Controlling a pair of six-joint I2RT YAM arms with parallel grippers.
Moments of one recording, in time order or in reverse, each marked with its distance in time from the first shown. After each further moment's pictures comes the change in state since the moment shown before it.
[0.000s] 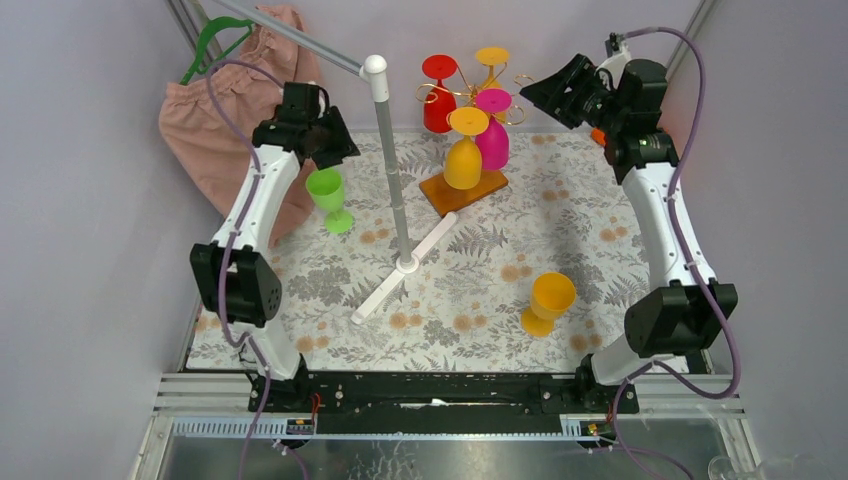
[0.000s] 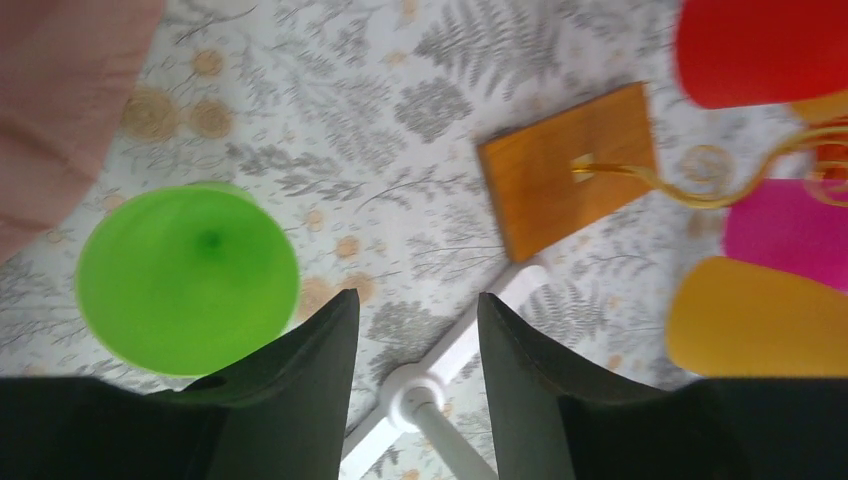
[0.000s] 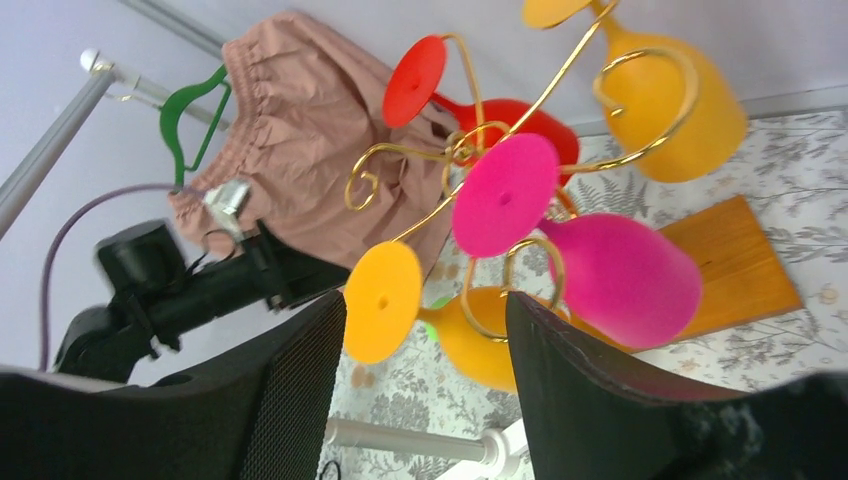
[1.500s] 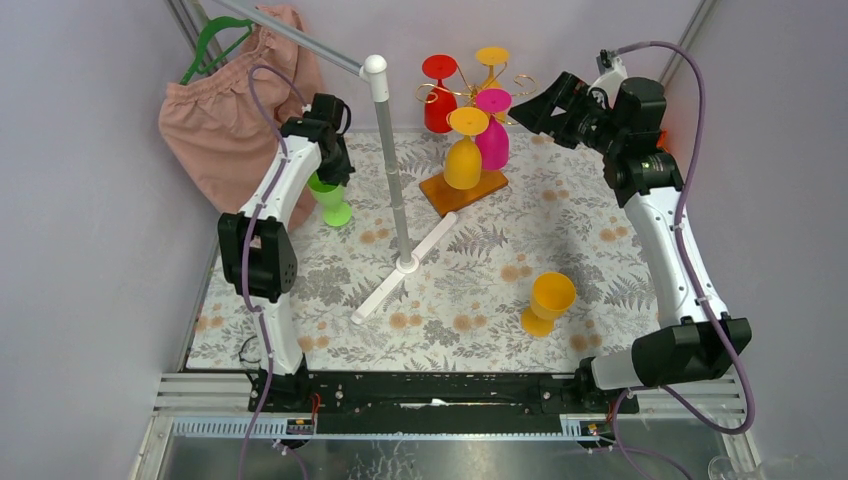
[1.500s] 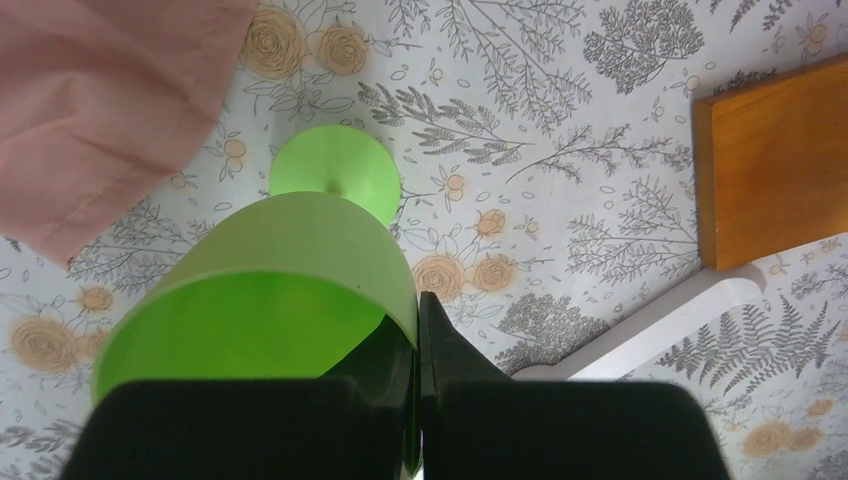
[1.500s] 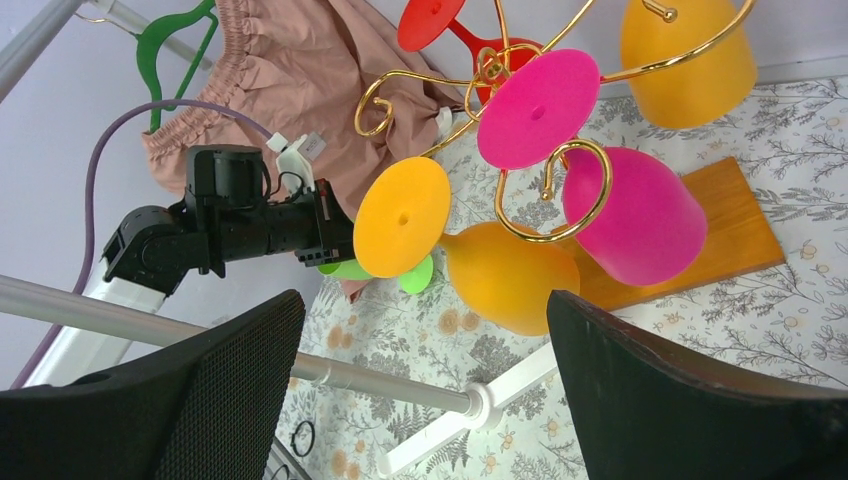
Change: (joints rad) left arm -0.031 0.167 0.058 -0.164 -0.204 0.103; right arm 0.050 -0.144 -0.089 -0.097 0.050 -0.101
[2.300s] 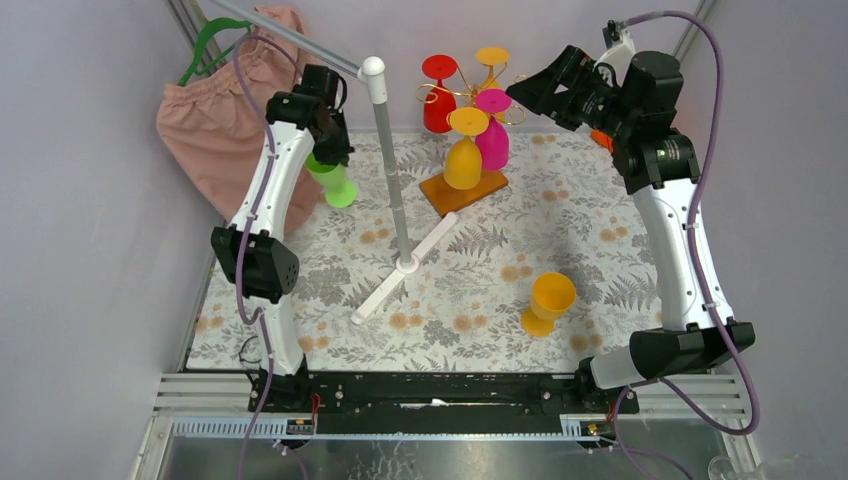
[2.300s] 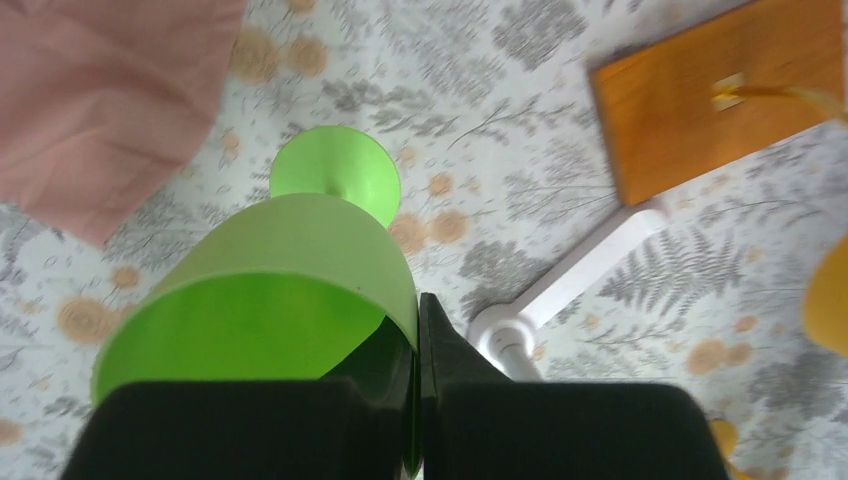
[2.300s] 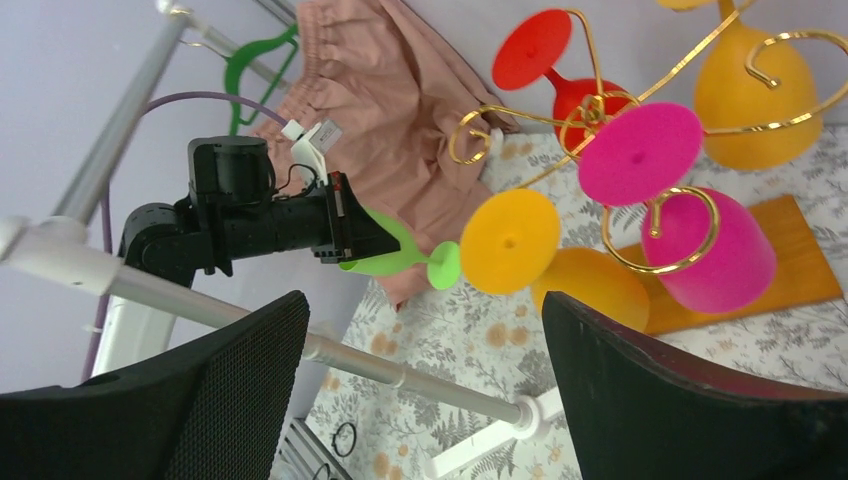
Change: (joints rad) left arm -0.022 0.002 0.336 -0.223 0.065 0.035; right arm 0.048 0.039 0.256 -0.146 0.010 0.036
